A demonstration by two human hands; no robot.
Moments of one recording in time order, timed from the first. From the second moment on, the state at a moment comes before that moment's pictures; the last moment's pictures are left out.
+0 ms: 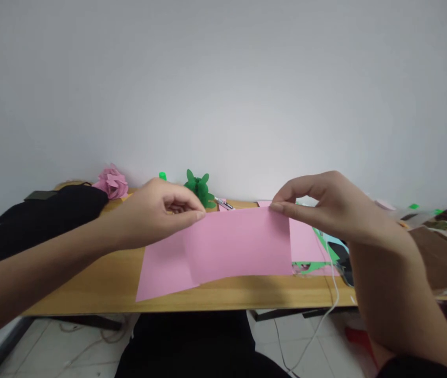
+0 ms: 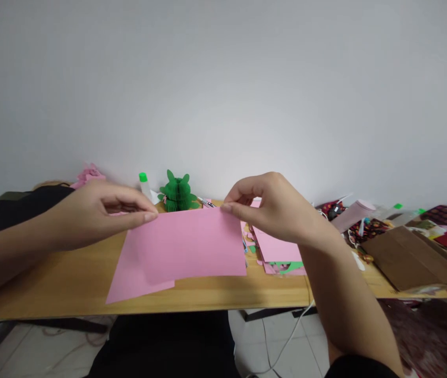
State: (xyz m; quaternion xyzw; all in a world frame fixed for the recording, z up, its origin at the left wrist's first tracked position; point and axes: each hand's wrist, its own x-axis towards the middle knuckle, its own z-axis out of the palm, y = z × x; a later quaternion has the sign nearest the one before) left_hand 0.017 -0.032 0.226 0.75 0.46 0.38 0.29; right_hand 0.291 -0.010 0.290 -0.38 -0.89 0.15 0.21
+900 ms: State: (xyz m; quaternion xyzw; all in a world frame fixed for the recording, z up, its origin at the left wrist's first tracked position) left_hand 0.020 -0.034 0.233 0.78 0.44 0.33 0.29; right_hand 0.305 -0.026 0.294 -0.37 -0.89 0.10 0.23
